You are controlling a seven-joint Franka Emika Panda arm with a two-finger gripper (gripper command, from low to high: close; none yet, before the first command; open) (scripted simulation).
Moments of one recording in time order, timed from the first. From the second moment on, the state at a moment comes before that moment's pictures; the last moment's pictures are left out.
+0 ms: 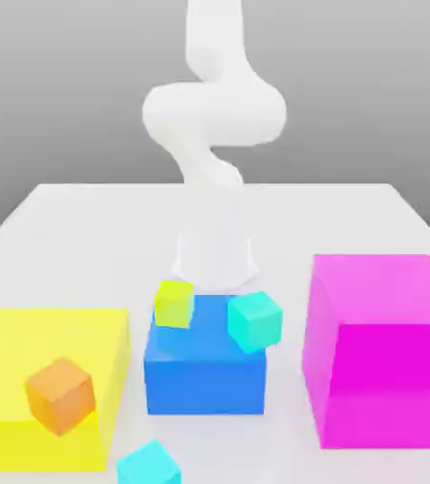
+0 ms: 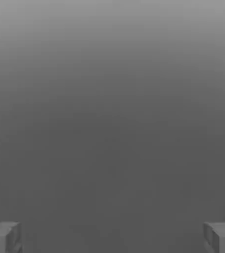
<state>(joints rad) 0.04 -0.71 -0.05 -2.30 0.03 2.32 0.72</state>
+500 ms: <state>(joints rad) 0.19 -0.16 -0.26 -2.32 0.23 2.47 0.20</state>
